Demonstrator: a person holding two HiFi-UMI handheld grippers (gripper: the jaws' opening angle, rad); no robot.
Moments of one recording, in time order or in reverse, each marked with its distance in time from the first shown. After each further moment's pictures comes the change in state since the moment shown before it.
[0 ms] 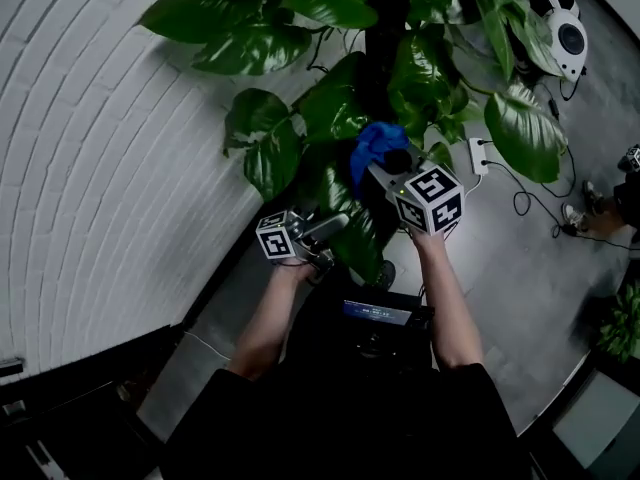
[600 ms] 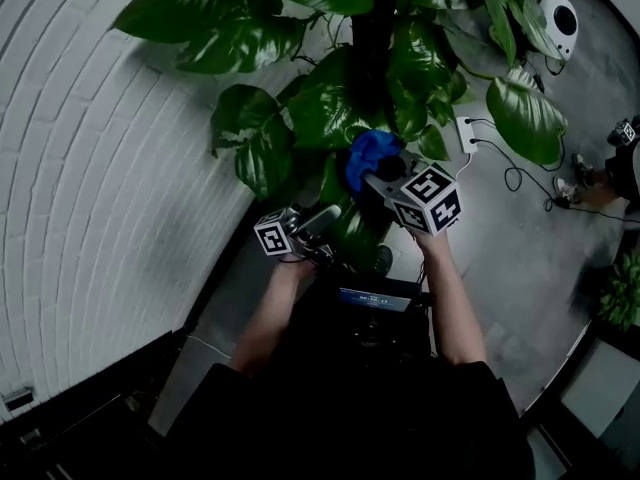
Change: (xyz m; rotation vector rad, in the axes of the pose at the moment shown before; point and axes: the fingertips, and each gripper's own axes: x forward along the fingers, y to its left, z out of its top) left arm -0.010 0.002 0.009 -0.150 -0.078 -0.103; right arm 0.003 0.021 -0.041 0.037 0.129 0.044
